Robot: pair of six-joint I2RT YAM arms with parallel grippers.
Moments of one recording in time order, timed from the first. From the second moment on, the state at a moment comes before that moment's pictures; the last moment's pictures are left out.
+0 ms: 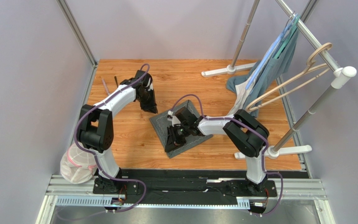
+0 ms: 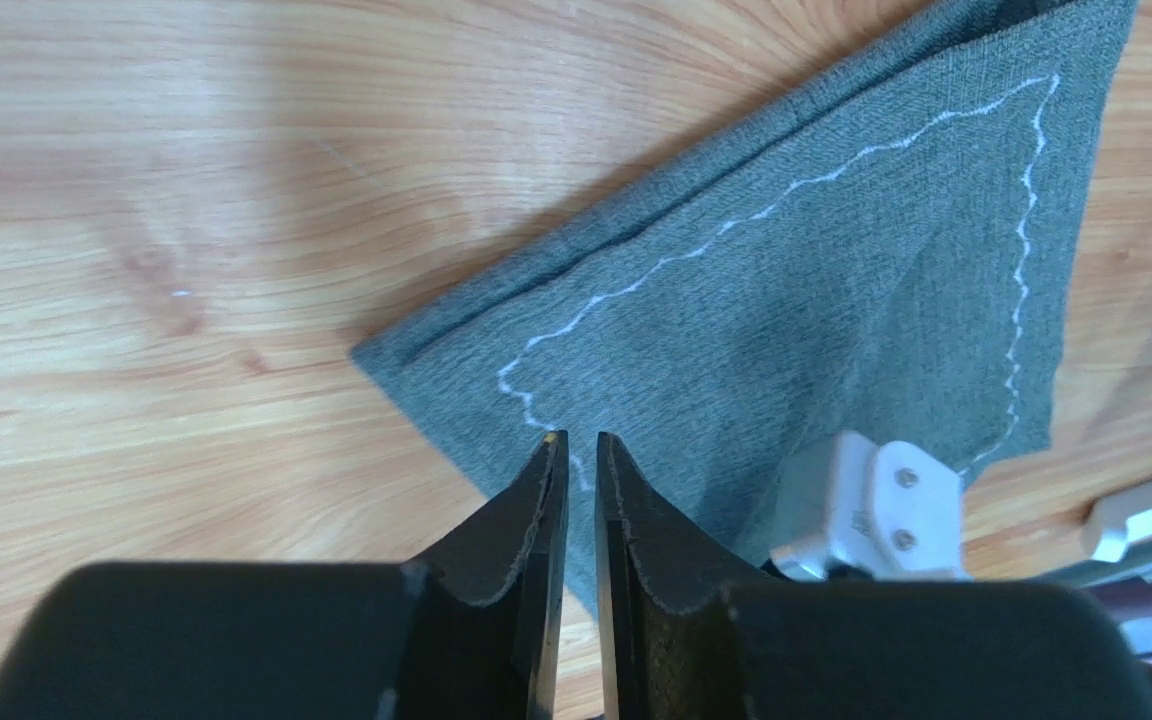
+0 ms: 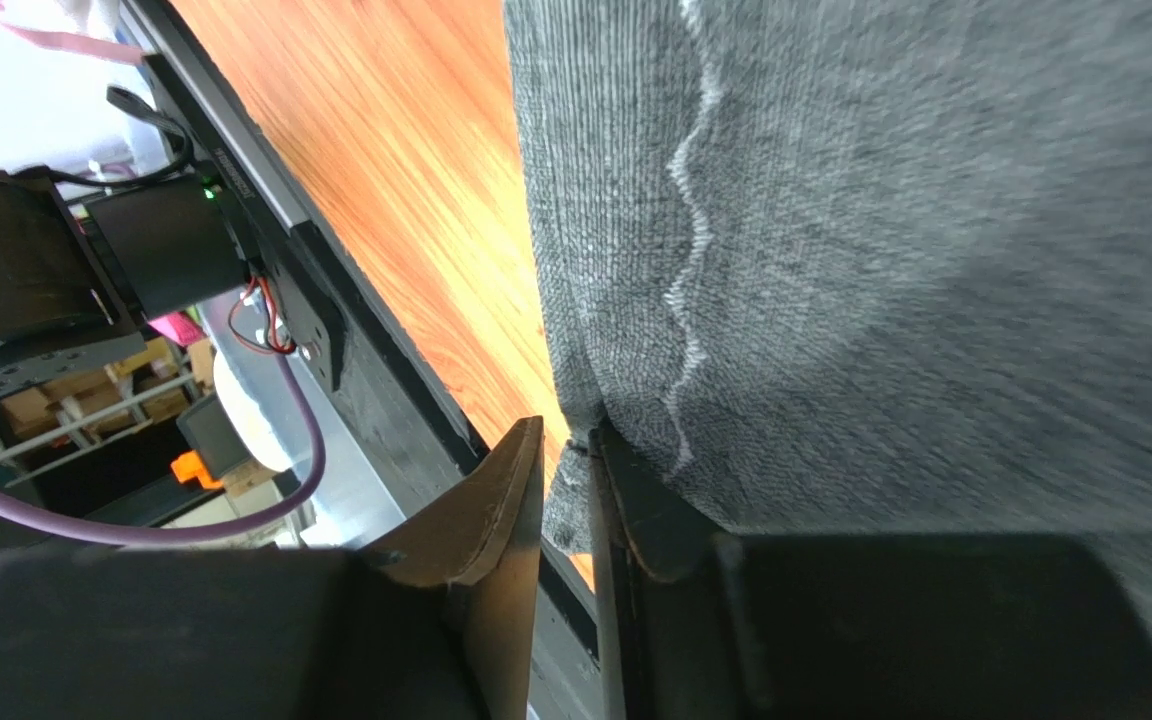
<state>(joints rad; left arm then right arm) -0.30 1.79 1.36 -0.73 0.19 -0.45 0.84 1.96 1.06 -0.03 -0.66 0.71</state>
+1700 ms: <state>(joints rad) -0.31 1.38 1.03 -0.58 0.21 -0.61 0.58 1.97 1.66 -0.68 -0.29 0.39</state>
